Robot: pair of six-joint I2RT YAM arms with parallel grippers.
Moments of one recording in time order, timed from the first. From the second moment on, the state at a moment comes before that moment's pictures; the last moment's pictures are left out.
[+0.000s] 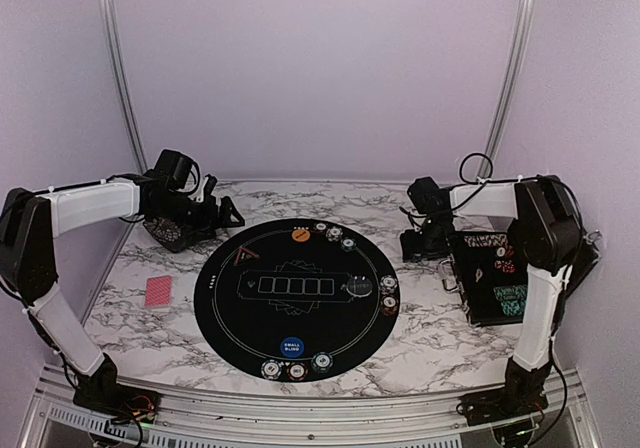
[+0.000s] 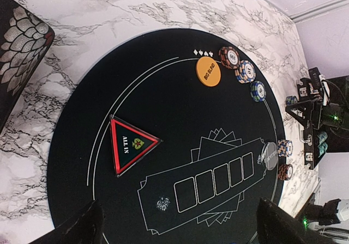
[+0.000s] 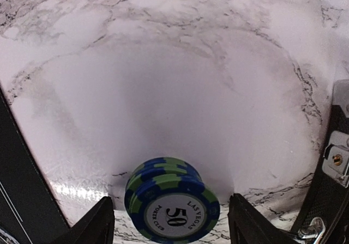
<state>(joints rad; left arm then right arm) -0.34 1.65 1.19 -0.44 0.40 -0.45 0.34 2.01 1.38 -0.66 0.08 0.27</state>
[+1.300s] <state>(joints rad) -0.34 1.65 1.19 -0.44 0.40 -0.45 0.33 2.03 1.42 -0.68 0.06 0.27</state>
